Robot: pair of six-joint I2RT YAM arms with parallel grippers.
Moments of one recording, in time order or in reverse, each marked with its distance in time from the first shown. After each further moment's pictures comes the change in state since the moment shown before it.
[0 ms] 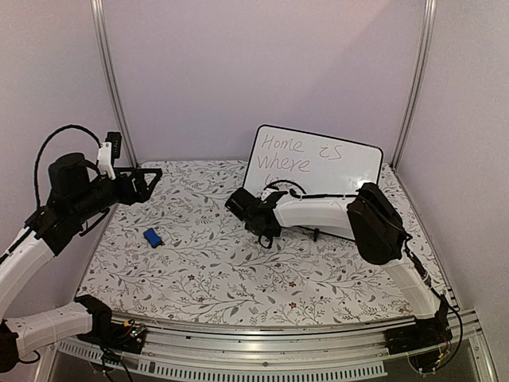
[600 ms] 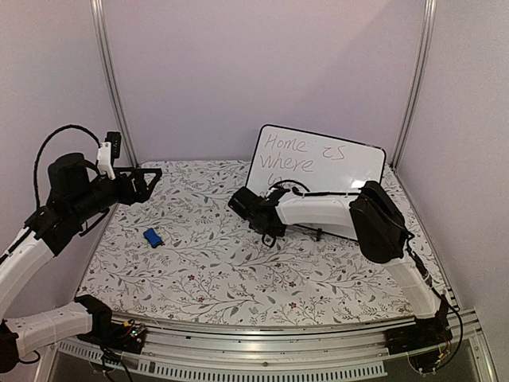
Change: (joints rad) left arm 0.000 -0.002 0.000 0.000 0.000 0.000; right arm -0.014 -0.019 -0.017 -0.053 0.007 0.050
